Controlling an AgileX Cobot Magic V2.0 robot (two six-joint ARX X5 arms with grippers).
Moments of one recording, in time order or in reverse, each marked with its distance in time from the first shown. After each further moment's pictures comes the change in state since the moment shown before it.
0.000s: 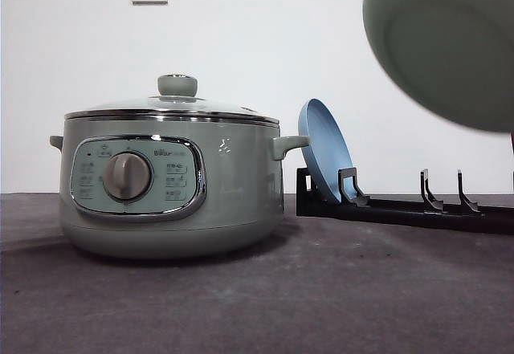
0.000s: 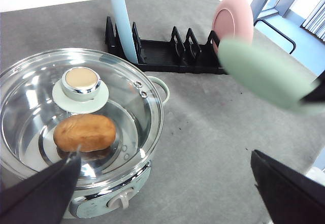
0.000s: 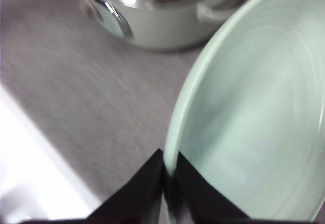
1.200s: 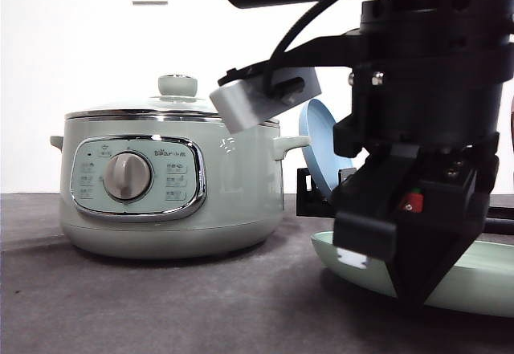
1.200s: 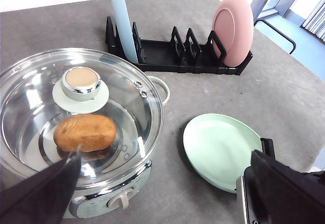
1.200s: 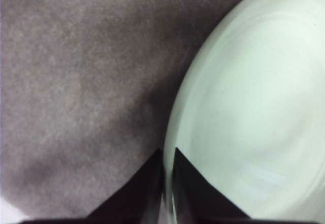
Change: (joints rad) left_arx 0.000 0.000 0.000 0.000 0.000 0.000; right_arx 0.495 0.436 -0.373 0.299 0.465 0.271
